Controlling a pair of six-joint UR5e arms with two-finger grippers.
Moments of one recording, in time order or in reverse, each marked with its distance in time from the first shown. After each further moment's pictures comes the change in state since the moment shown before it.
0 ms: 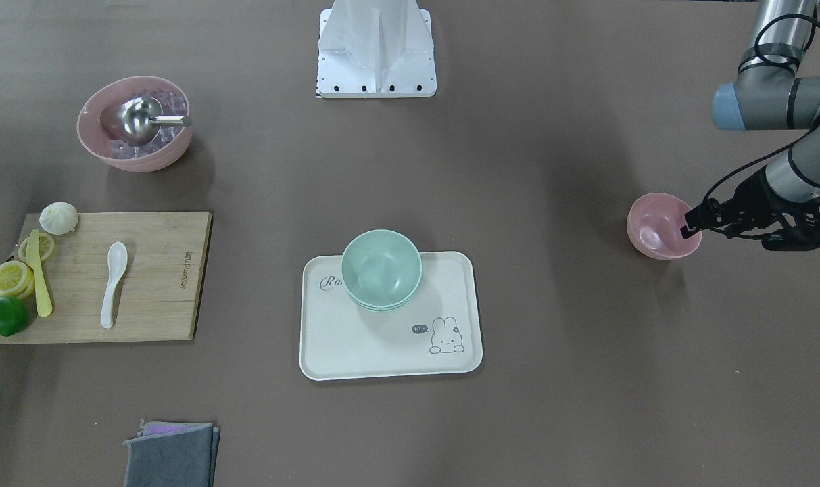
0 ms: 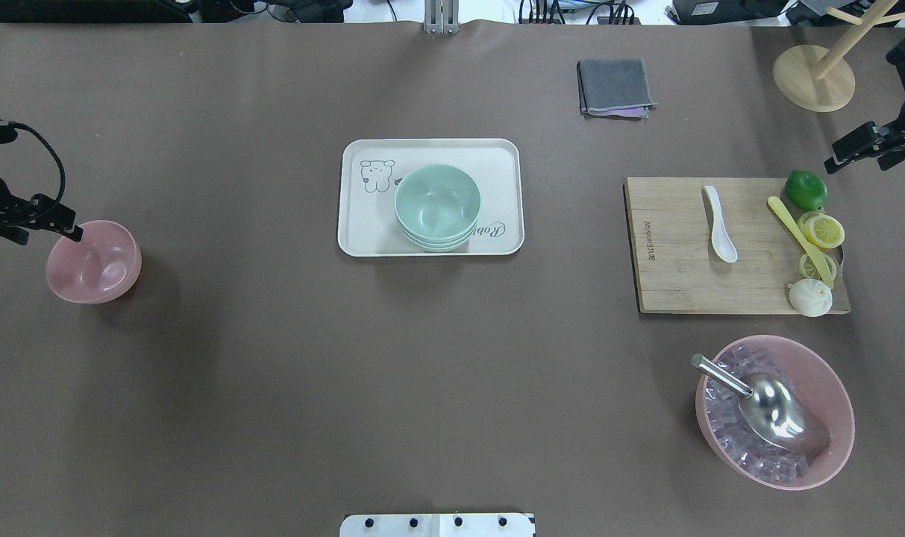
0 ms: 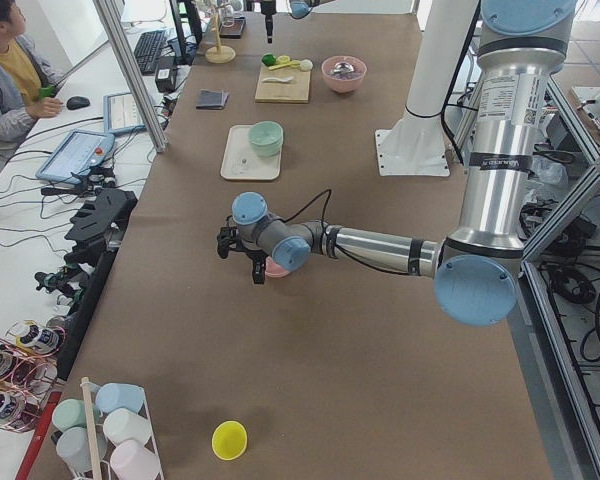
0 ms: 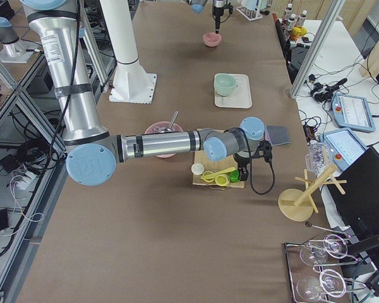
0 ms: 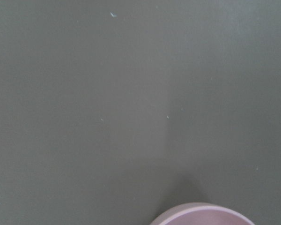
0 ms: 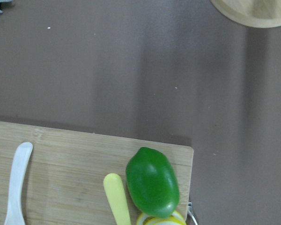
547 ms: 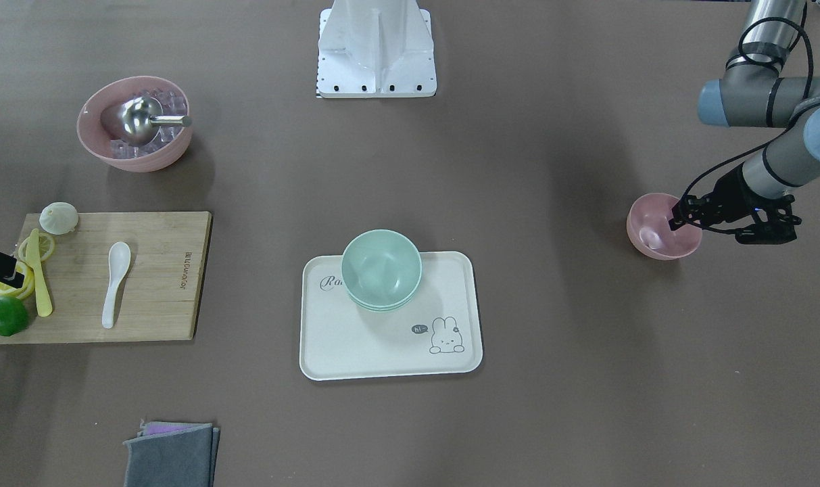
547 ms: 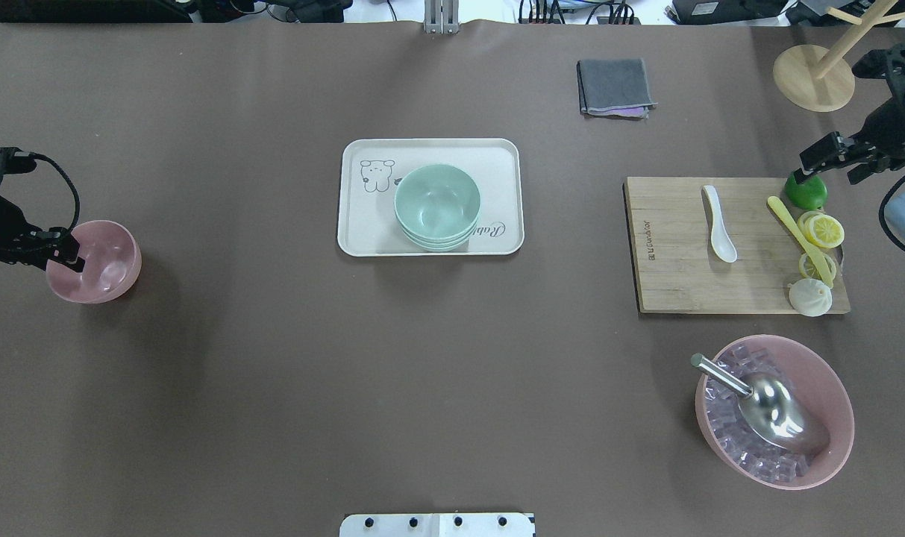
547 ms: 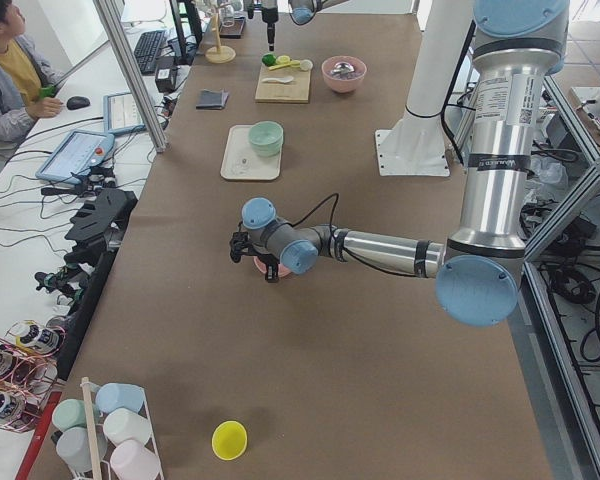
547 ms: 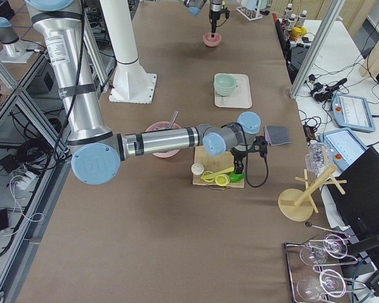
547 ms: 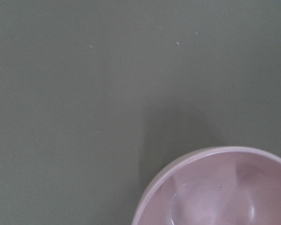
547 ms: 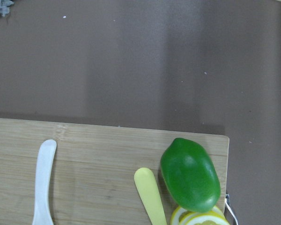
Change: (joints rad) left arm 0.048 0.022 -0.003 0.000 -0.003 -0.016; right arm -0.048 0.001 0.023 0.000 0.000 0.090
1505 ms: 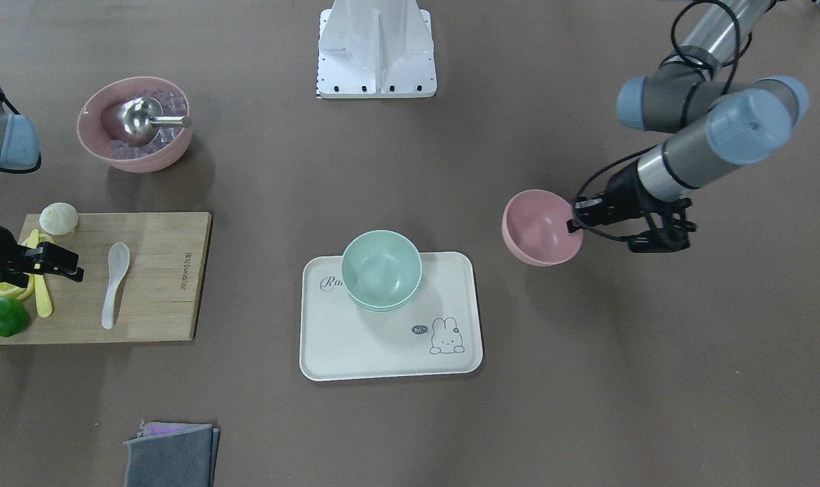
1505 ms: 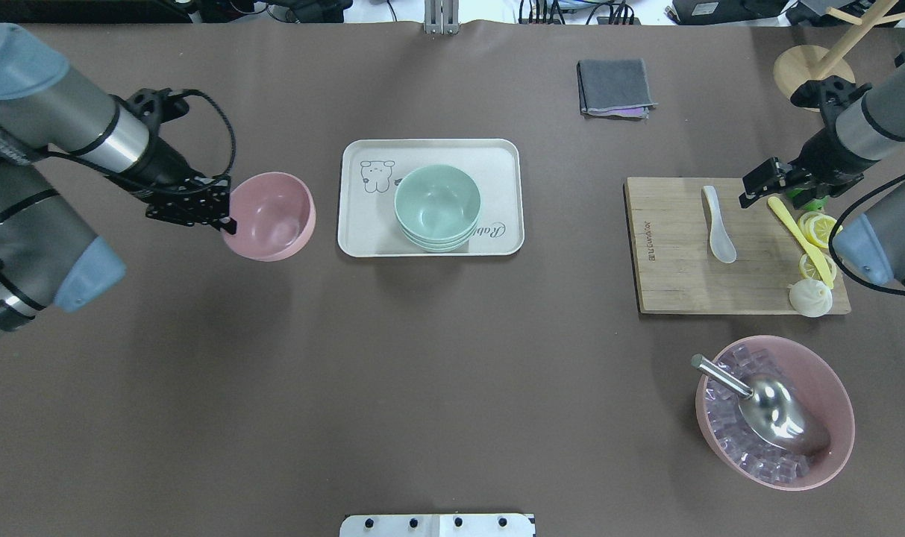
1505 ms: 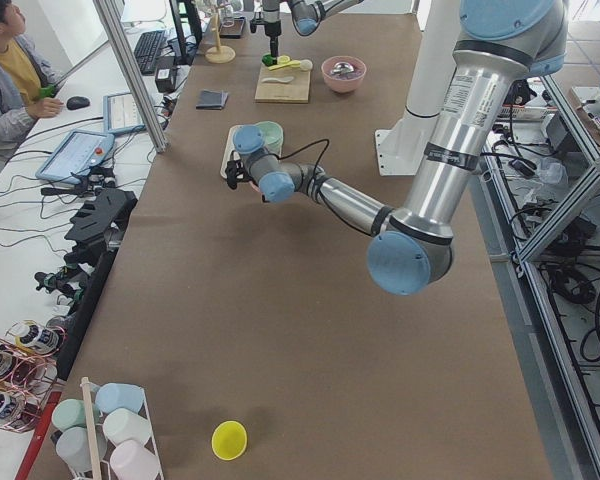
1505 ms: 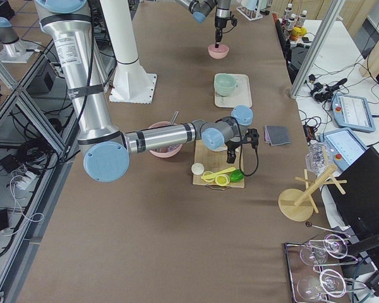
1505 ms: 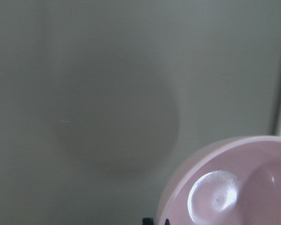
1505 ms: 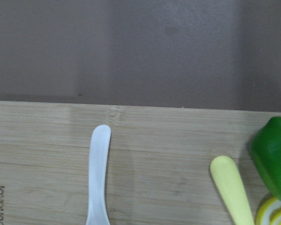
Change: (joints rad) left arm 0.133 -0.365 -0.070 0.107 -0.077 -0.408; right arm -0.136 0.018 0.005 0.083 -0.028 0.191
